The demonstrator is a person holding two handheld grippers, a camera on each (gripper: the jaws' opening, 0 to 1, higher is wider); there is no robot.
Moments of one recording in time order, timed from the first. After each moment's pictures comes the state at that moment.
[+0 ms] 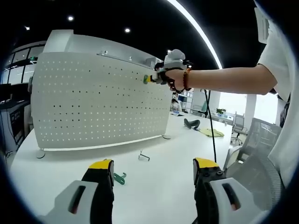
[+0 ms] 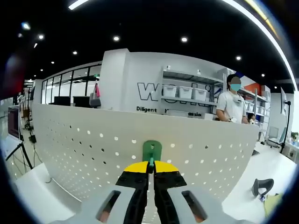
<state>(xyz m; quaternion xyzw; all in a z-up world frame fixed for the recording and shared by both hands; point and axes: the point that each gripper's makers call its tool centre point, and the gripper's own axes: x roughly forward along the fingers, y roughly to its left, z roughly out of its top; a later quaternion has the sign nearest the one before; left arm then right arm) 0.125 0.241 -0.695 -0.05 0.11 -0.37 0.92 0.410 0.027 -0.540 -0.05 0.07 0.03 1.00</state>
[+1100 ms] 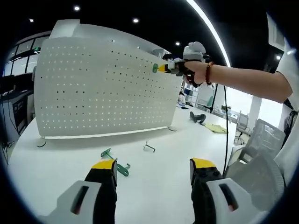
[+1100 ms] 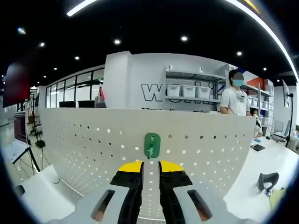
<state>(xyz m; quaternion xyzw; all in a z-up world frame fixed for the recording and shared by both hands) 0.141 0.246 -0.720 -0.05 0.17 -0.34 0.92 0.382 0.023 -0.544 -0.03 0.06 0.06 1.00</state>
